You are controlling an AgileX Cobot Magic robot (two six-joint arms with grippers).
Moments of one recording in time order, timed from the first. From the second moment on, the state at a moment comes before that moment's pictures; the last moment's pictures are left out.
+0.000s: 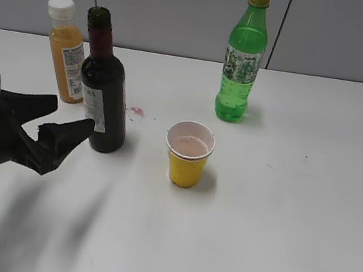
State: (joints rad) left arm -0.30 1.75 -0.28 0.21 -1.19 0.01; right arm 0.08 0.00 -0.49 0.00 1.04 0.01
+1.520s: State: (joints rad) left arm -0.30 2.15 -0.73 0.24 -1.16 -0.02; right arm 0.08 0.00 -0.49 0.00 1.04 0.01
